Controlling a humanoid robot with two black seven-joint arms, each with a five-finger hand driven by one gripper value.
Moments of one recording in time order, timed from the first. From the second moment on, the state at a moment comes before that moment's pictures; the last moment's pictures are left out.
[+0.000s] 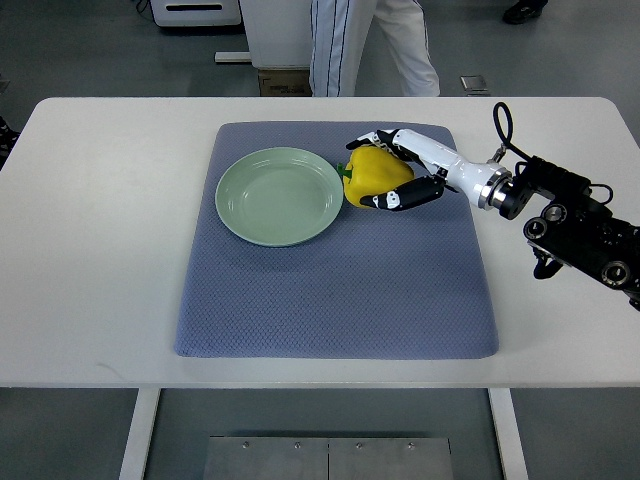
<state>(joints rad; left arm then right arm) -0.02 0.00 -0.11 -0.23 0.09 0.18 -0.17 0.97 -0.31 0.35 0.95 -1.05 0.05 0.33</state>
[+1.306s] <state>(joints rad) -0.02 0.00 -0.11 -0.23 0.09 0.18 -0.17 1.13 0.00 0.20 0.73 -0.99 0.01 0.24</state>
